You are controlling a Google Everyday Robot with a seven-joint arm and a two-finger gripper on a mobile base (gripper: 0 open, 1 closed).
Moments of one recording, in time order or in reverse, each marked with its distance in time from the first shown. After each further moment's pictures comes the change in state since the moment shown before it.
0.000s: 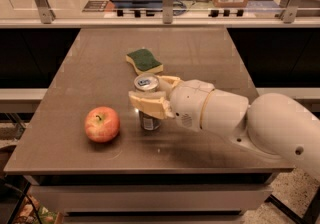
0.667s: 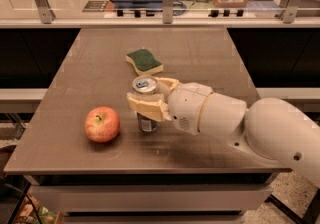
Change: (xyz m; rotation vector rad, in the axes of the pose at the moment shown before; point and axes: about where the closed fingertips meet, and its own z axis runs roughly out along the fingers) arm 0.003 0.008 0.003 0.007 -0.003 -0.007
